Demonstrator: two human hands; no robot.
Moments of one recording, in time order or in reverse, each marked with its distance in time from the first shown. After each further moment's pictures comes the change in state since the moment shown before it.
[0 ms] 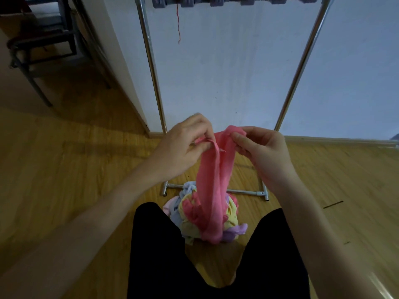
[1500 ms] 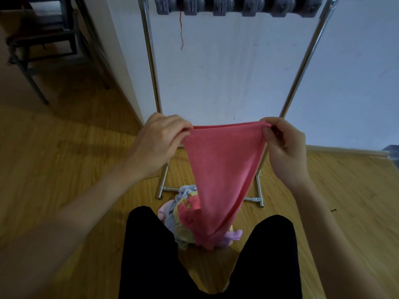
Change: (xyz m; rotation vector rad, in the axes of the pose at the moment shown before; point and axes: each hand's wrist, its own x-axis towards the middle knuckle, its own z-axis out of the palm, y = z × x) left_hand -0.003 -0.039 -0.017 0.454 0.155 0.095; right_hand 0.015 -0.010 -0.033 -0.480 0.111 -0.406
